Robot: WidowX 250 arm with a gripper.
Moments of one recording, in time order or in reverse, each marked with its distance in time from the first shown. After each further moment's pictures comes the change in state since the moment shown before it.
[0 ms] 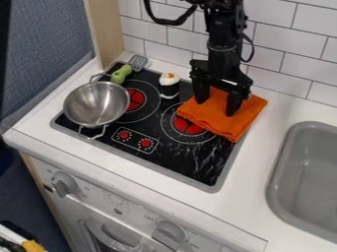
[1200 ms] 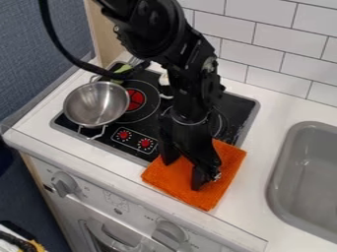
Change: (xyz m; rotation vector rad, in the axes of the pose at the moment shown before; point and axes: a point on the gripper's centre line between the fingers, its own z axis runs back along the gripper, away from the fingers) arm -0.142 -0.040 0.007 0.035 0.079 -0.156
